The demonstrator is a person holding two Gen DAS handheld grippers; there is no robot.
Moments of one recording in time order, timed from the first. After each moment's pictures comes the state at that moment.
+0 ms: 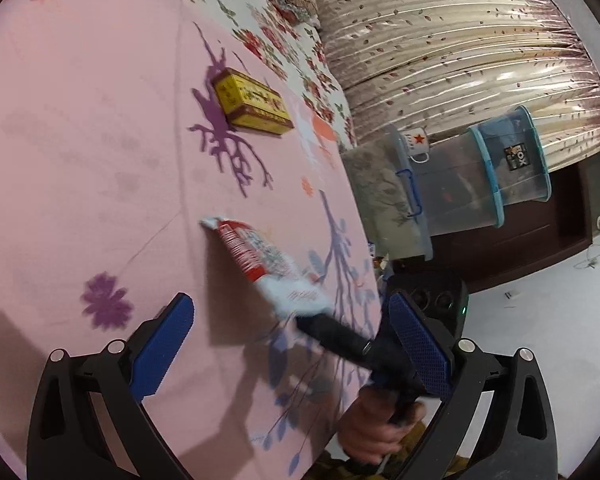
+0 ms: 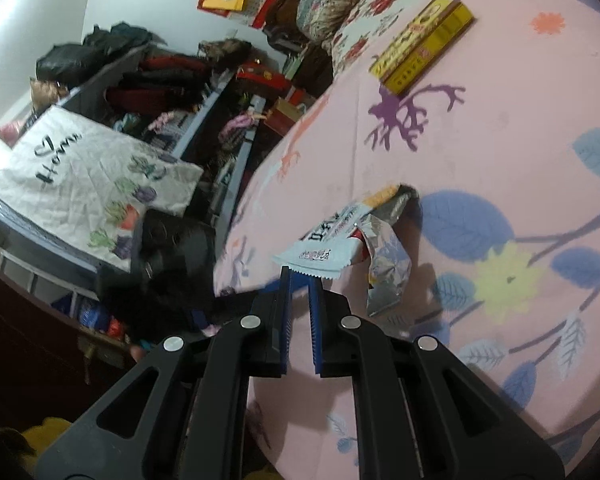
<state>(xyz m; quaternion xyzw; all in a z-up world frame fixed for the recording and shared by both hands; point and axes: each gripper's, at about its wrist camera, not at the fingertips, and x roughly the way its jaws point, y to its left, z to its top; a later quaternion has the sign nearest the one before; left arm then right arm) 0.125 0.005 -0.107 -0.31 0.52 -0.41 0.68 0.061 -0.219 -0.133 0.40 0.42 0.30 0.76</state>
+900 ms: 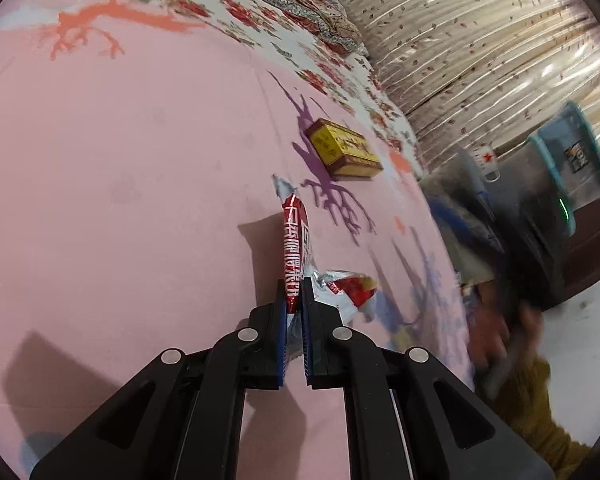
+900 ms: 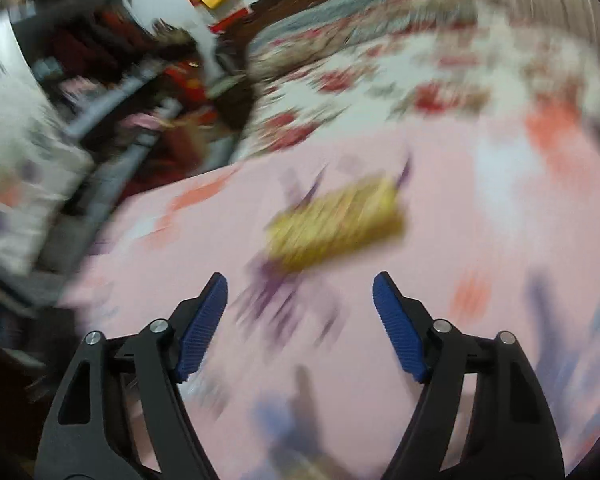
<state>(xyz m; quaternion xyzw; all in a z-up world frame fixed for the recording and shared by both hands) 0.137 0.044 -0.119 -0.23 0.50 -0.30 0.78 0.187 -0.255 -0.052 0.13 0.41 0.10 0.90</state>
